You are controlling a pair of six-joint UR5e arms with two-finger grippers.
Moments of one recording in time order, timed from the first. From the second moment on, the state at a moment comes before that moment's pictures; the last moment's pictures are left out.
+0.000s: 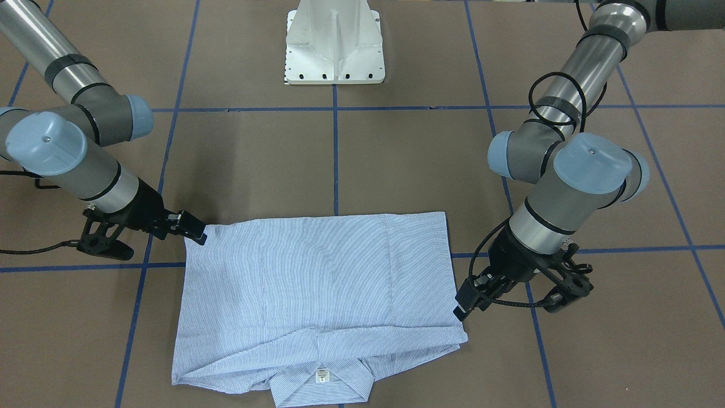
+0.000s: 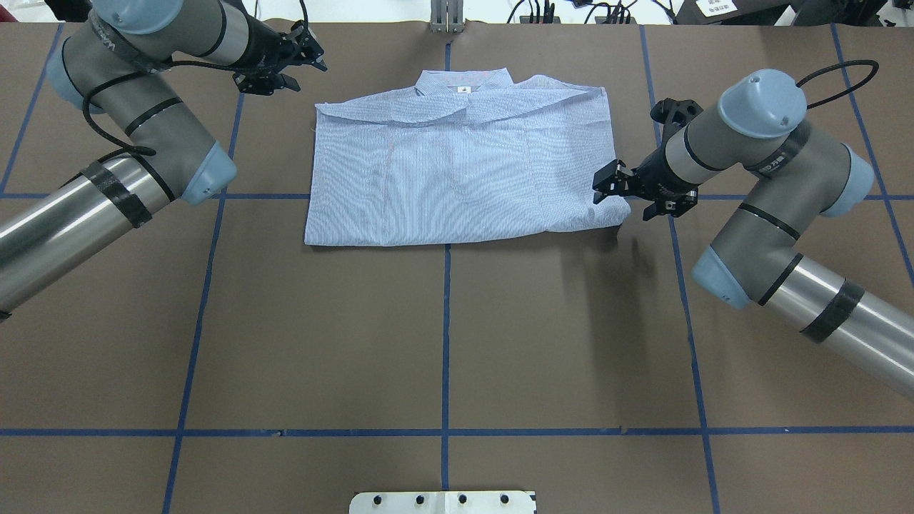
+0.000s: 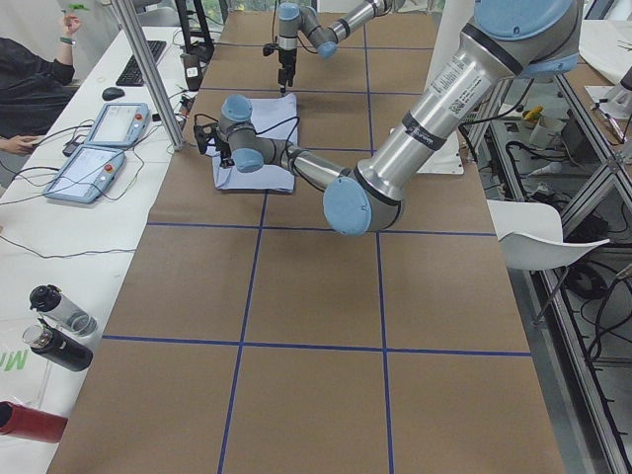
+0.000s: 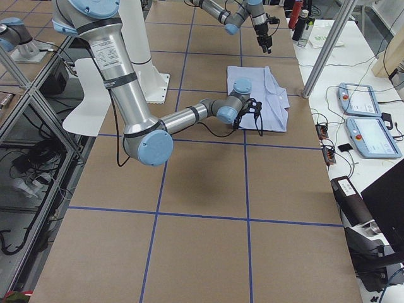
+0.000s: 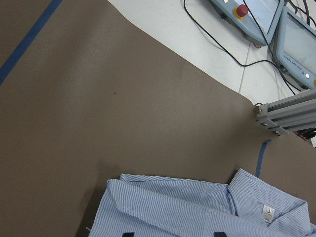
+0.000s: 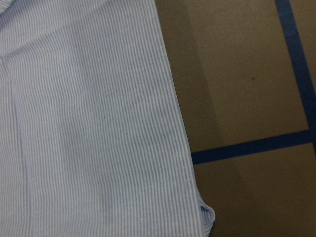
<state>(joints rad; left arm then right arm) -0.94 -2.30 -1.17 -2.38 -2.00 -1.55 0.83 -1.17 1.48 -1.04 2.17 1.30</state>
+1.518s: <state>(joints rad) -0.94 -2.24 -1.27 -2.38 -2.00 -1.55 0.74 -1.56 1.91 -1.03 2.34 1.30</state>
